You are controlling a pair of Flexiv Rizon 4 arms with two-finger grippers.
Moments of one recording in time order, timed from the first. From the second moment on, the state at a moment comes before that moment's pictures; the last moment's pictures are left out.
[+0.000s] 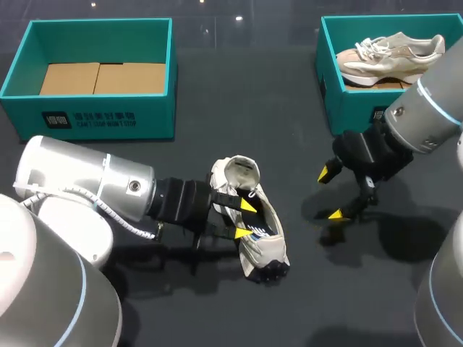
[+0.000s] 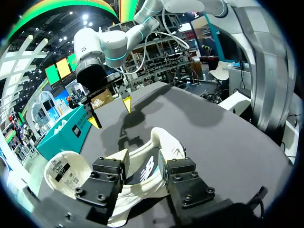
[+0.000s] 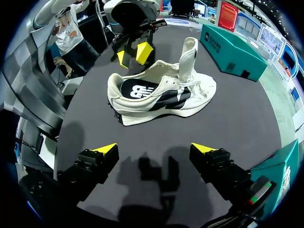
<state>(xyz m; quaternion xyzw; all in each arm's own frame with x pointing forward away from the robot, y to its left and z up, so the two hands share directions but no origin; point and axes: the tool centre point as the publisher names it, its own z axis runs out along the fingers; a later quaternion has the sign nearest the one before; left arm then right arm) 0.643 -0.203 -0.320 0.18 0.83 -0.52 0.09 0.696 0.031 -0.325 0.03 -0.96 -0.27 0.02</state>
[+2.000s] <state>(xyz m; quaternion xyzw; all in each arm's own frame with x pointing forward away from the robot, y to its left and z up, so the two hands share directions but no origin) 0.651 -0.081 -0.259 0.46 0.81 -0.37 -0.09 0.671 -0.057 -0.296 -0.06 -0.96 -0.26 -0.01</state>
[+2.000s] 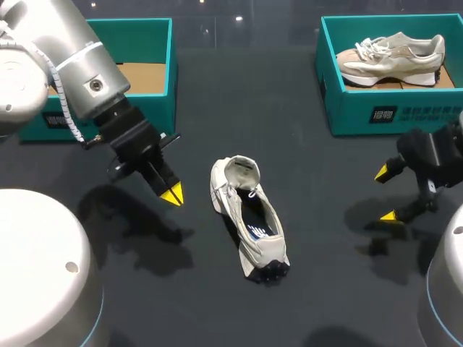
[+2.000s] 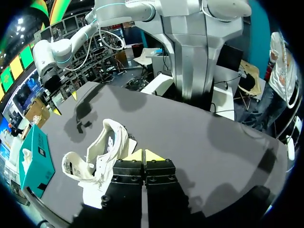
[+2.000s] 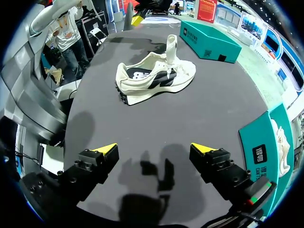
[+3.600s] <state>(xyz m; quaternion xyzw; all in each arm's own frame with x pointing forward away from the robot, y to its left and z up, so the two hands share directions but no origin) 0.639 -0.215 -0.313 0.65 0.72 -0.20 -0.14 0.671 -0.057 -0.296 -0.06 -0.96 -0.26 -0.01</state>
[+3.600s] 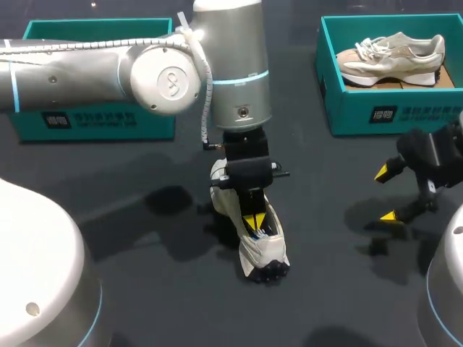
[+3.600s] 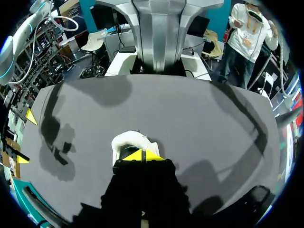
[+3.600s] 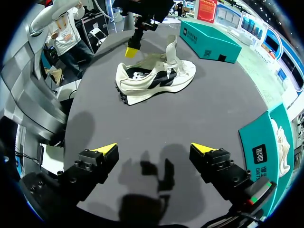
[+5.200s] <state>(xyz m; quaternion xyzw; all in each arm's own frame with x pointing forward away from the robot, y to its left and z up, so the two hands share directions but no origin) 0.634 -0.231 -0.377 0.66 0.73 -0.09 -0.13 0.671 -0.057 -0.296 -0.06 -0.96 -0.26 -0.01</state>
